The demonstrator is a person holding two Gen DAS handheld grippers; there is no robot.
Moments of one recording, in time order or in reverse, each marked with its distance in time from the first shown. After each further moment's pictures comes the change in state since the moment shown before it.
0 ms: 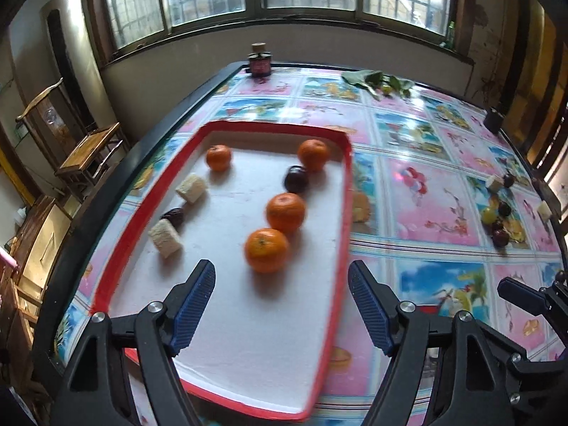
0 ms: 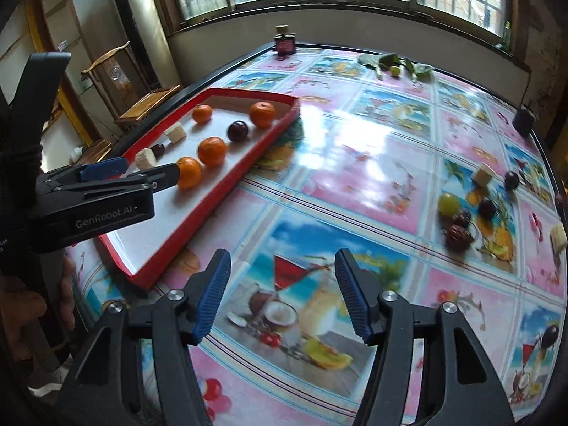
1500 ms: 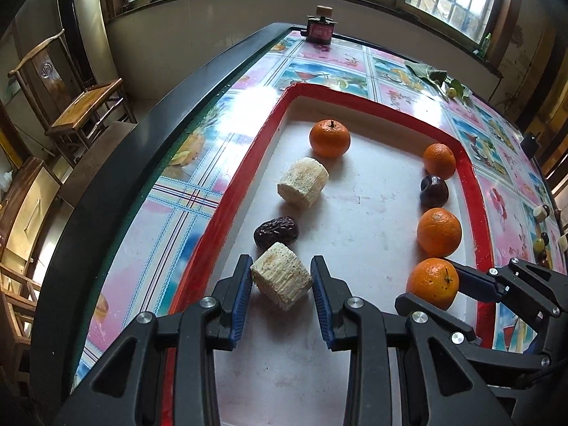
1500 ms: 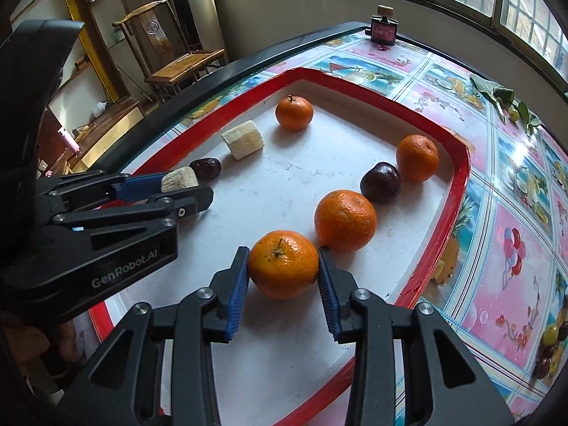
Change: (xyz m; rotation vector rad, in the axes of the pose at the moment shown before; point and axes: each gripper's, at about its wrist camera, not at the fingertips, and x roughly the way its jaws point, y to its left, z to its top) left arm 0.078 0.133 0.018 -0.130 0.122 -0.040; right arm 0.128 0.129 0.082 -0.212 0.114 0.095
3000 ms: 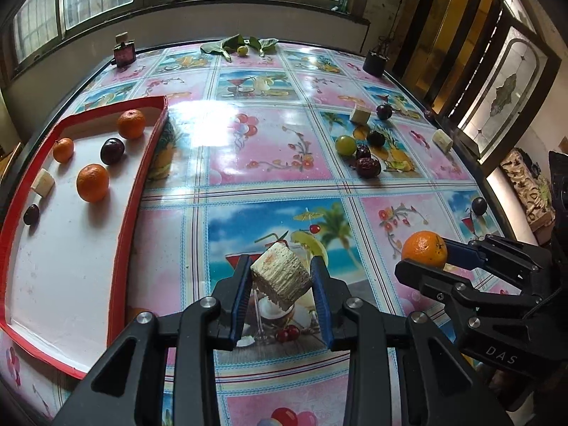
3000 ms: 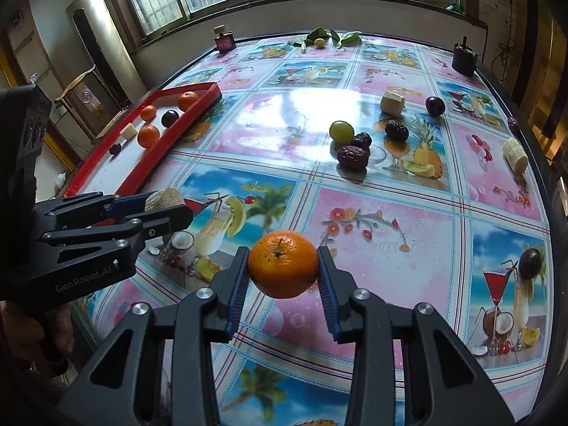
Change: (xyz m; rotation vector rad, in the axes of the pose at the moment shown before) left arm -0.068 -0.213 -0.084 0.311 -0.006 -0.306; right arm -0.155 -0.151 -0.184 0.337 -0.101 -0.124
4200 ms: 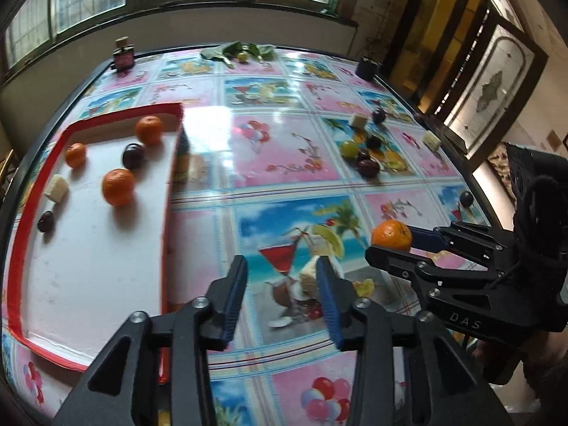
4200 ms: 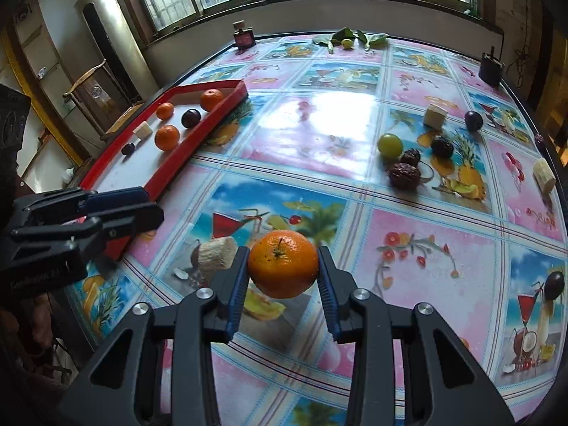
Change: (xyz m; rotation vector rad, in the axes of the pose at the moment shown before) left arm -0.018 0.017 -0.002 0.055 0.012 -0.062; right arm 0.019 0.023 0.012 -0.011 0.010 0.029
